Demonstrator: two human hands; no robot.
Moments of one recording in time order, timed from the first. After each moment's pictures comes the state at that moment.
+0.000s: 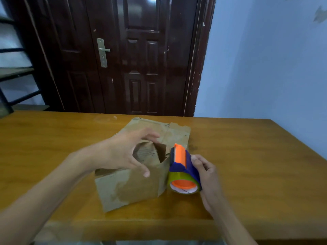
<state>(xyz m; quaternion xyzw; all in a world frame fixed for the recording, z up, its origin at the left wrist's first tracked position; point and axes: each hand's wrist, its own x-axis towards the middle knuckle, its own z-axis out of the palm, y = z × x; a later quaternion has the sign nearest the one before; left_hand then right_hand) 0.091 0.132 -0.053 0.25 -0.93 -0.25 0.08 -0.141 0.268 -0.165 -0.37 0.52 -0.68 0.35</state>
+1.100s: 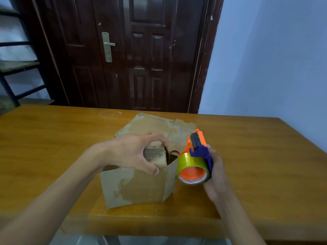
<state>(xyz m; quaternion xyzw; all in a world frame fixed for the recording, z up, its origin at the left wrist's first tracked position) 0.083 0.131 -0.059 0.27 -0.94 -0.19 0.00 -0.152 0.251 -0.162 -0.28 0.46 -0.71 0.45</state>
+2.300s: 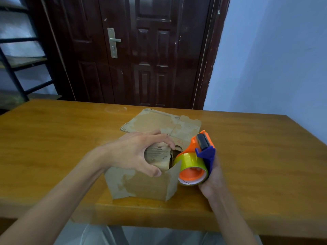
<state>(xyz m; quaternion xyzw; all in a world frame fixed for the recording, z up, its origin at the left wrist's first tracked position) 0.097 0.143 -0.069 0.23 -0.95 -0.20 0.03 -0.129 0.249 -0.173 -0.18 0.40 -0.74 0.51</state>
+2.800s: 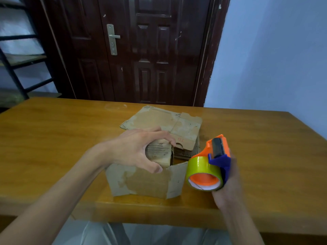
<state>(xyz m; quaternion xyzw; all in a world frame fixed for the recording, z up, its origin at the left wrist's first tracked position) 0.094 0.139 -0.070 0.23 -0.95 -0.20 0.03 -0.146 0.282 -0.183 -0.20 0.41 -0.76 0.46</state>
